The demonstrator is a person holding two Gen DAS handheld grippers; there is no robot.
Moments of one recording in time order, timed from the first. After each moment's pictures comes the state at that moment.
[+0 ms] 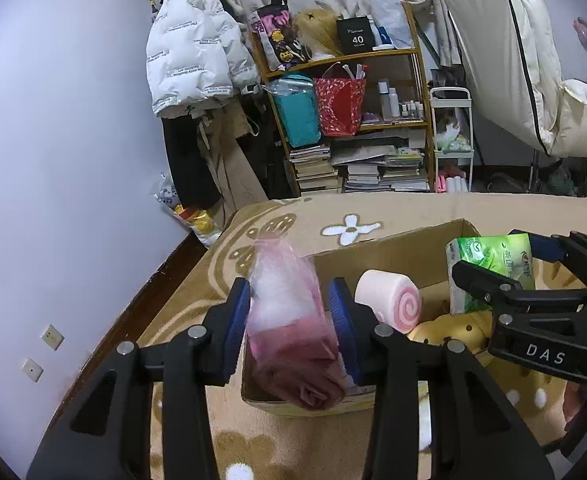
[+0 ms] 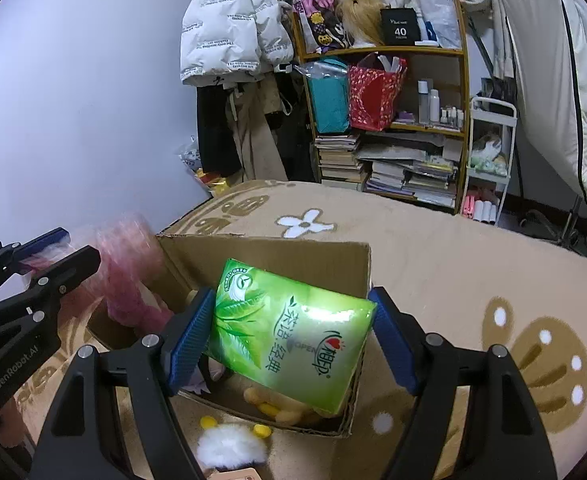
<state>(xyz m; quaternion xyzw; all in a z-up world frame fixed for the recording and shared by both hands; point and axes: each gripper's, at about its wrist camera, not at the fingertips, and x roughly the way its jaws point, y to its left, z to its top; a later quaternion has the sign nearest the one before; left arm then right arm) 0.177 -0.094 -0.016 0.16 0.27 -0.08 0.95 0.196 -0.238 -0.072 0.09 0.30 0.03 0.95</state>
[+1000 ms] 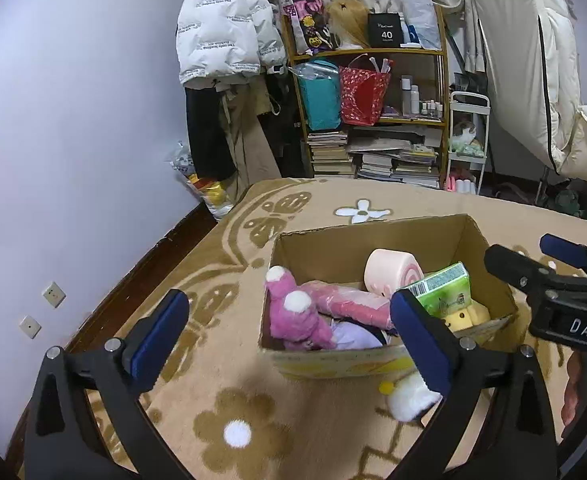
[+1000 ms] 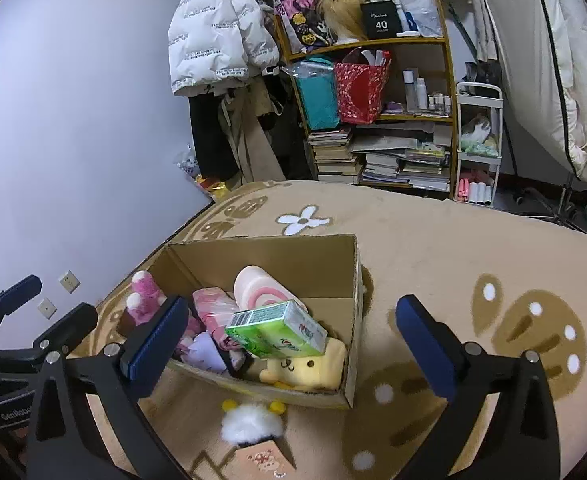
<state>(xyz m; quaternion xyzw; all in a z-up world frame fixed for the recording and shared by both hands) 0.148 -0.067 -0.001 0.11 0.31 -0.05 0.94 0.164 -0.246 -0.050 0.13 0.30 0.02 0.94</state>
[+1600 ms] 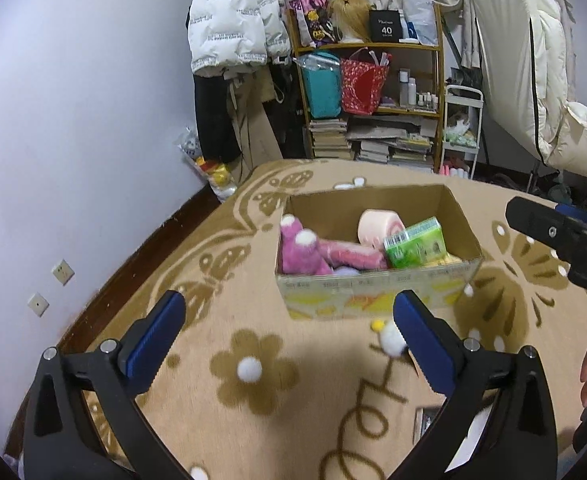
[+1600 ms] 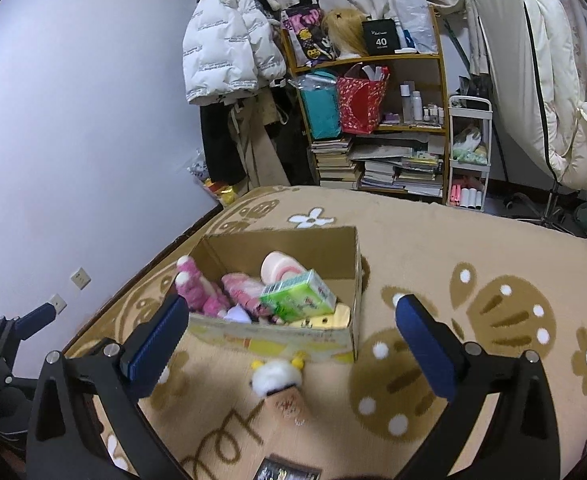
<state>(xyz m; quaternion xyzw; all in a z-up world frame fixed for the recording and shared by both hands) 0.076 -0.042 0.010 0.11 0.33 -0.05 0.94 0.091 -0.227 -0.011 0.12 0.30 0.02 0.95</state>
